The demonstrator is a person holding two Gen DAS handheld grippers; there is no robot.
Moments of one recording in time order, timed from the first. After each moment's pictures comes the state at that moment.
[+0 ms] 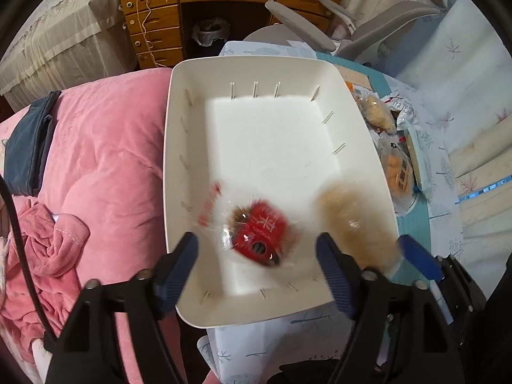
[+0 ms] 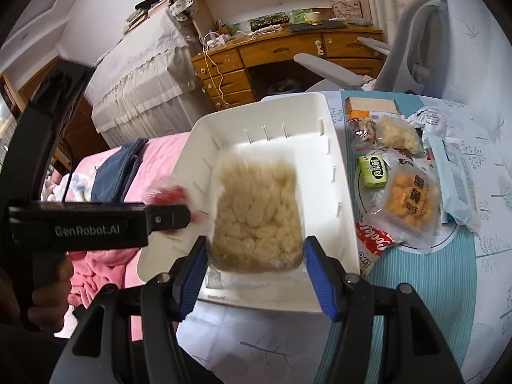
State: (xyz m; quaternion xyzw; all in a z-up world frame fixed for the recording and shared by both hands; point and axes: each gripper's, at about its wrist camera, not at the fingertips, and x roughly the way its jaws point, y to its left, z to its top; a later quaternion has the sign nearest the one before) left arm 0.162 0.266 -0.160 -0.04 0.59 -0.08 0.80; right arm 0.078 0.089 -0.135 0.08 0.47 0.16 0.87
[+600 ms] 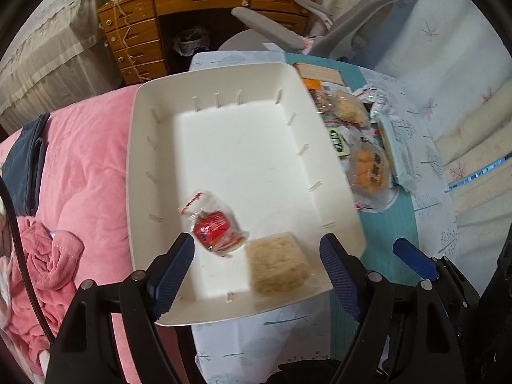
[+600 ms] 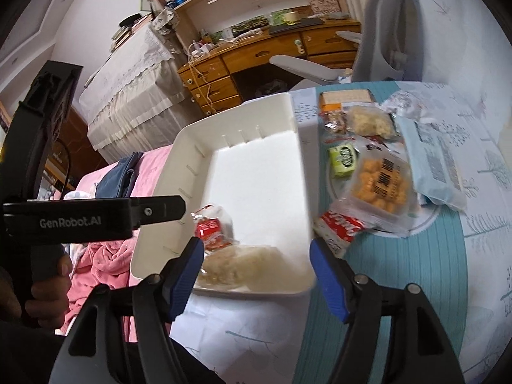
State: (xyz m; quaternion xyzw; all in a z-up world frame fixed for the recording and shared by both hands) left arm 0.157 0.208 -0.138 0.00 0.58 -0.10 0.81; right arm 0.066 0.032 -0.136 0.13 0.47 0.13 0.86
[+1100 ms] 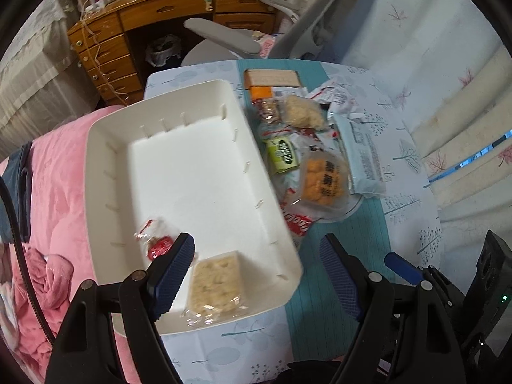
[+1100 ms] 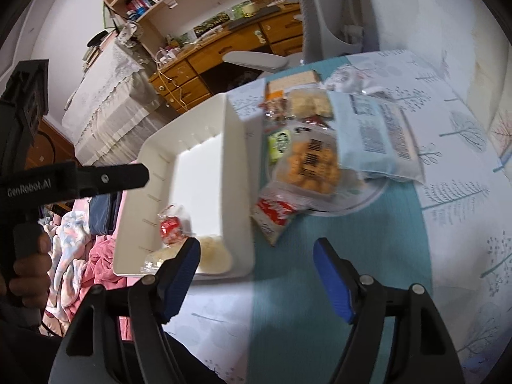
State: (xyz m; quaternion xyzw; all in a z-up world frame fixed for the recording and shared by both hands) left arm 0.177 0.125 -0.116 0.03 0.59 -0.14 0.80; right arm 0.062 -0.054 -0.144 0.18 0.50 0.10 0.84
